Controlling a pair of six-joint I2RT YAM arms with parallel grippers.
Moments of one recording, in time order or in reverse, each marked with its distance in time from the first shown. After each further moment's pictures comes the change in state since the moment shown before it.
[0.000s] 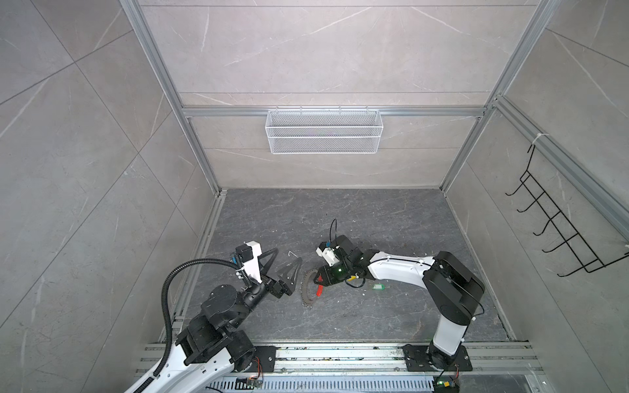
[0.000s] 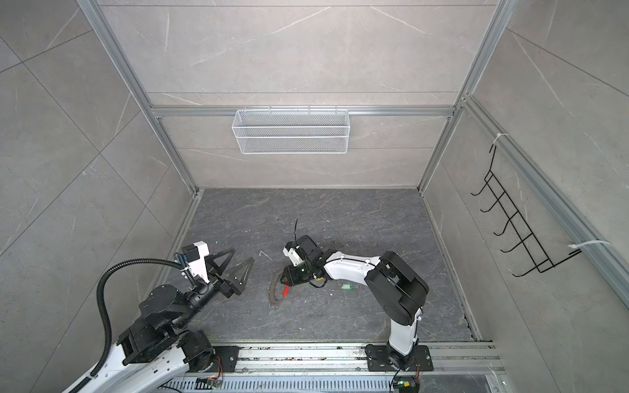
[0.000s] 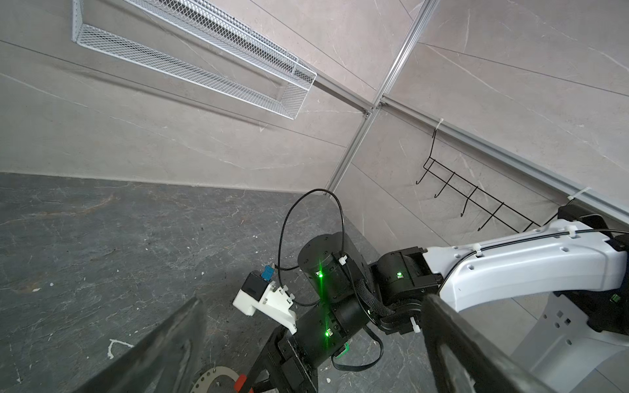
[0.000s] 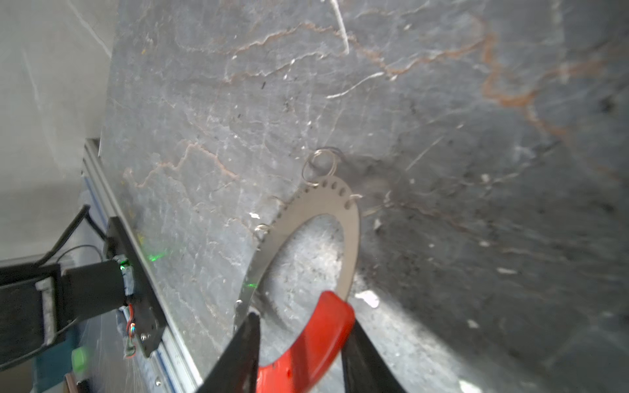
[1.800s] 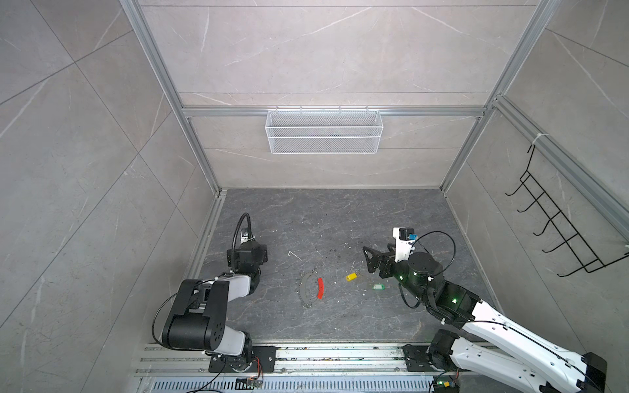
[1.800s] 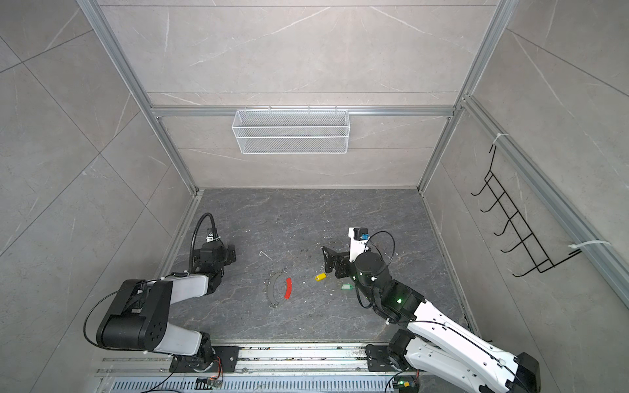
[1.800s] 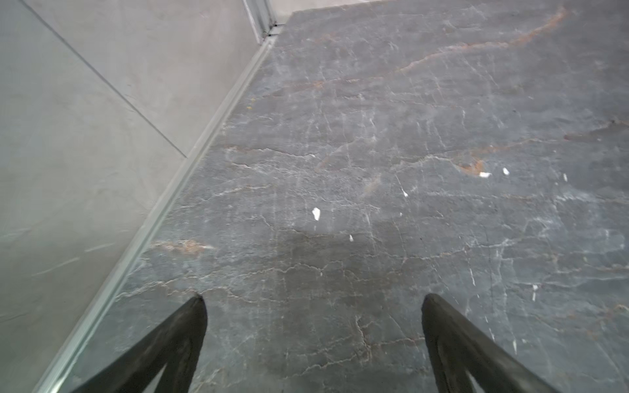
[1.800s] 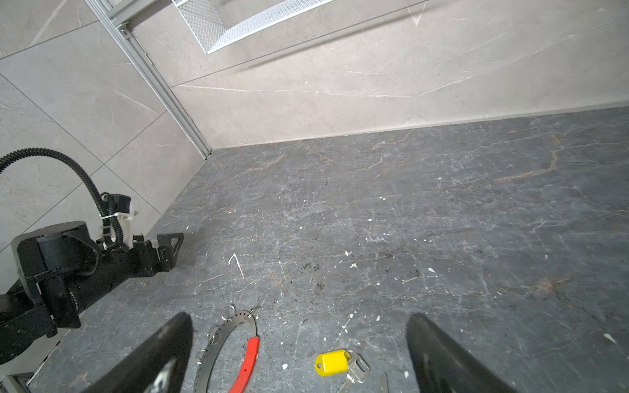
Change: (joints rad) left arm 0.808 1.117 -0.148 0.667 -0.181 0.416; right arm 0.000 -1.022 -0.395 0.027 0.758 -0.034
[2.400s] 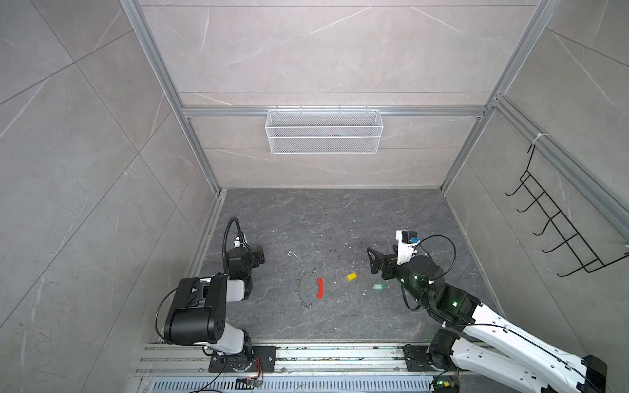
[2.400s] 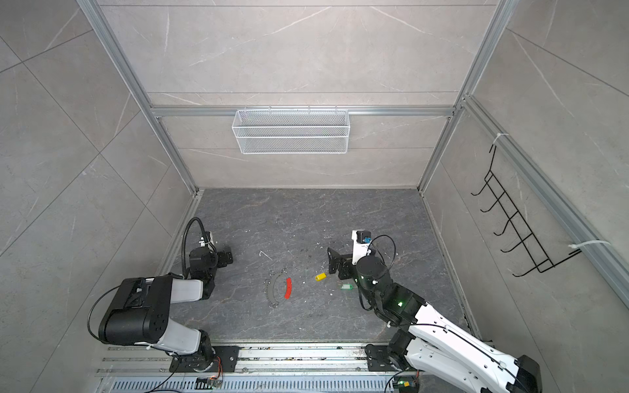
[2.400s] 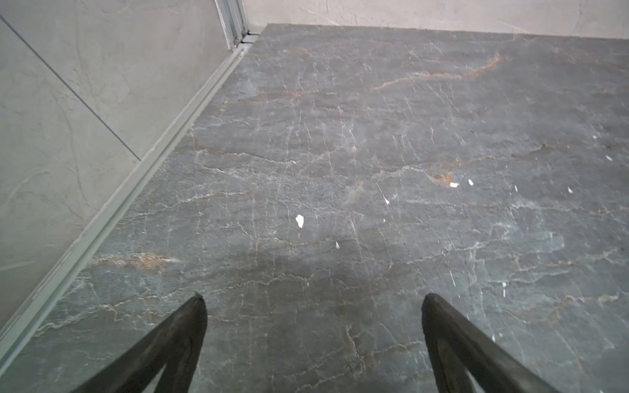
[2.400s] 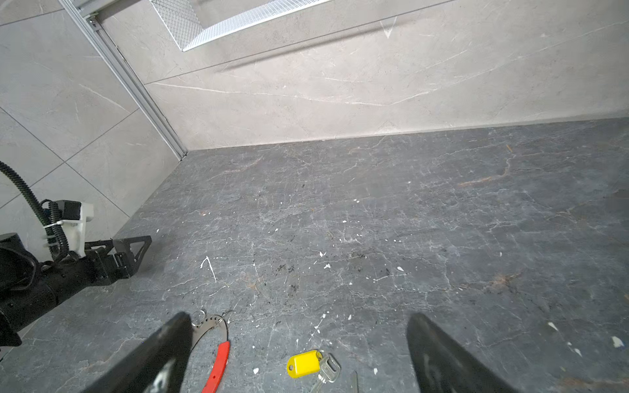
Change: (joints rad) left arm 0.093 0.033 -0.095 0.232 0.200 -0.010; right arm 0.000 -0.018 -0.043 0.011 0.063 -0.061
